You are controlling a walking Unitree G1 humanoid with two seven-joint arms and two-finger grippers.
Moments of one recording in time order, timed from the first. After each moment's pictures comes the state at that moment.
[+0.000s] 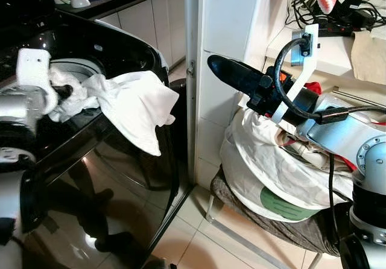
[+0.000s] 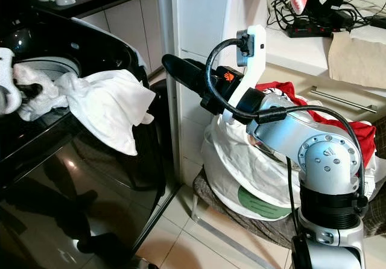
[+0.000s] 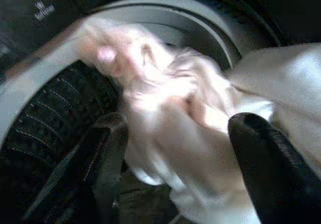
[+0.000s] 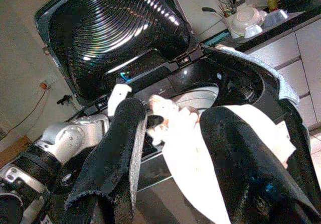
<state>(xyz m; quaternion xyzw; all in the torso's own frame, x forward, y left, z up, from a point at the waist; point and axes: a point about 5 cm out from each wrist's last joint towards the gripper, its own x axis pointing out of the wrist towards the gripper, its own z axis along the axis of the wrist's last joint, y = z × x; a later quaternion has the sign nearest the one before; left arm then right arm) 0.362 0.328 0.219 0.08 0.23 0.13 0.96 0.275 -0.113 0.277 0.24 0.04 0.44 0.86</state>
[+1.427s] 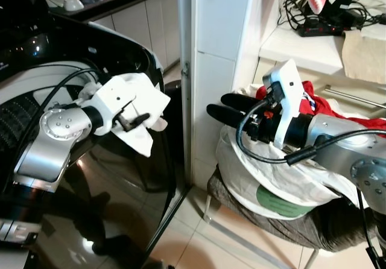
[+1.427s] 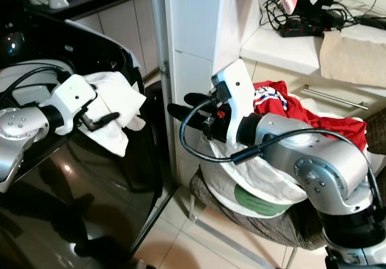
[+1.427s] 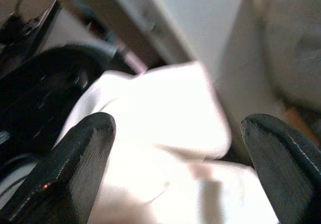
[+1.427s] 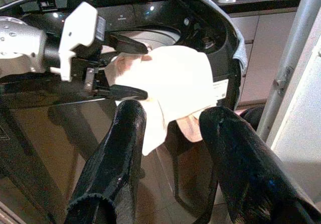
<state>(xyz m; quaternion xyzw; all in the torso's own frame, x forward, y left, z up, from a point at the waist) 0.329 0.216 0.193 0.35 0.09 -0.25 0.90 0.265 -0.117 0.242 -0.01 0.07 0.45 0.89</state>
